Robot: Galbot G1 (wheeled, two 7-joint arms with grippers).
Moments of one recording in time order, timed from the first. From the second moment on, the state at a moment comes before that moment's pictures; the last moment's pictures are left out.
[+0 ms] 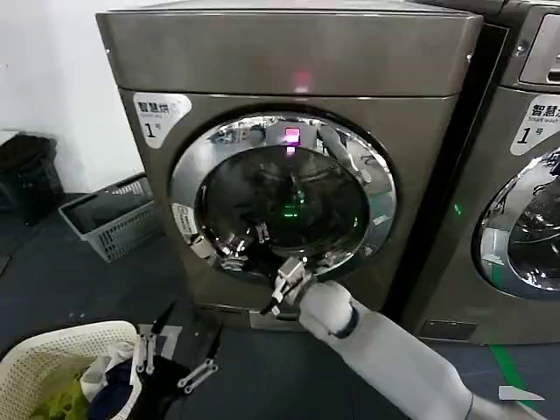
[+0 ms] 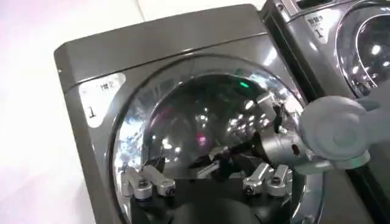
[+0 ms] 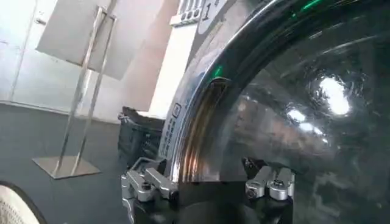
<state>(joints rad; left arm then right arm) 1.83 -1.49 -0.67 -2.29 0.14 -0.46 0.24 -0.36 1.22 -0.47 1.59 0.44 -0.09 0.04</state>
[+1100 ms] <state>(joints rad) 1.82 -1.49 -0.67 -2.28 0.13 -0.46 0.24 -0.30 1.33 -0.50 1.47 0.44 -0.09 0.03</state>
